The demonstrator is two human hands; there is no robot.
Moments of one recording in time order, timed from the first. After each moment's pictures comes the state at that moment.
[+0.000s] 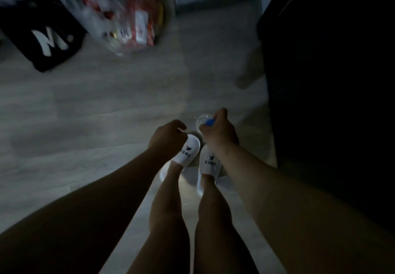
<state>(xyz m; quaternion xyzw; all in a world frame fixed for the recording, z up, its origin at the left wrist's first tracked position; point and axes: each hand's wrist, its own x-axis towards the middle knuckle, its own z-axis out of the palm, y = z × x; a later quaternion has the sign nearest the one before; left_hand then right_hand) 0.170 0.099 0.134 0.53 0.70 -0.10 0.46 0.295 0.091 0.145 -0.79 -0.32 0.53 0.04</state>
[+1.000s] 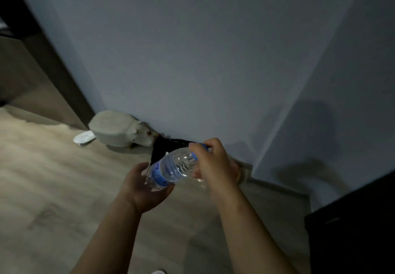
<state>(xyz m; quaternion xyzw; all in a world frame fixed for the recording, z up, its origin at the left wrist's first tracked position) -0.098 0.122 0.486 -0.15 0.51 0.59 0.61 0.033 0.178 0.512 -0.51 -0.51 0.62 0.32</state>
